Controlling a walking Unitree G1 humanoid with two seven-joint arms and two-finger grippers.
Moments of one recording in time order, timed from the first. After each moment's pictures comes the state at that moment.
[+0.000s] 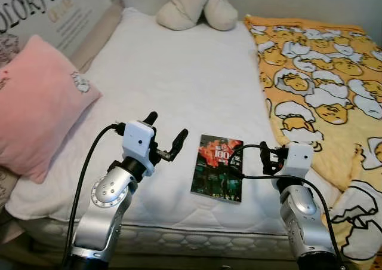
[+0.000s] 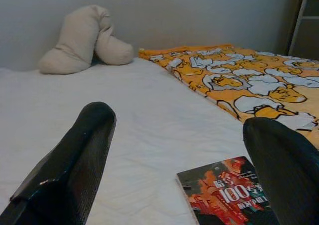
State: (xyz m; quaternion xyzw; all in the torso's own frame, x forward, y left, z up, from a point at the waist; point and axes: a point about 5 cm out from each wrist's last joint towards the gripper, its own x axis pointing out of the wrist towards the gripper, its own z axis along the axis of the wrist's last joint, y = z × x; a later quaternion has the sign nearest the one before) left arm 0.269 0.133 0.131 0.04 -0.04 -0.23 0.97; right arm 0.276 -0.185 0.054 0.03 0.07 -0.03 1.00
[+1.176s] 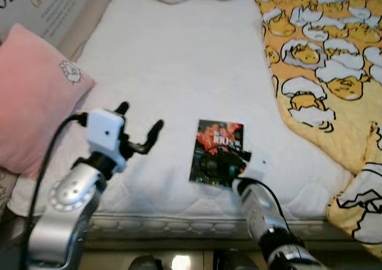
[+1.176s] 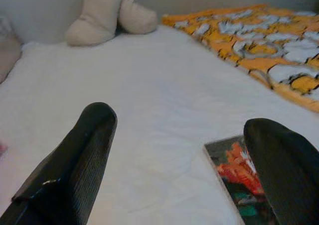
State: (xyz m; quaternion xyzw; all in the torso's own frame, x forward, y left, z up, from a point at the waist) left arm 0.246 0.170 0.171 0.06 -0.03 -0.18 0.98; right arm 0.295 -0.104 0.007 0.22 0.20 0.03 0.95
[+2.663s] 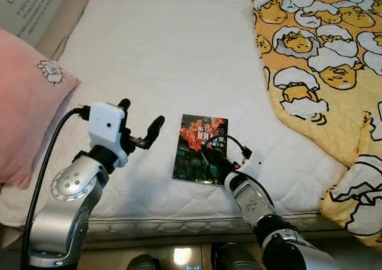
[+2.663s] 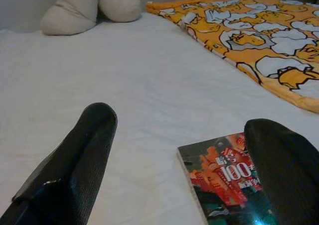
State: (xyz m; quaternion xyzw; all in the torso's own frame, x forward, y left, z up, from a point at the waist) left arm 0.257 0.164 0.177 0.05 -0.02 -0.19 0.98; right arm 0.300 -0.089 0.006 0.40 0.24 0.05 0.88
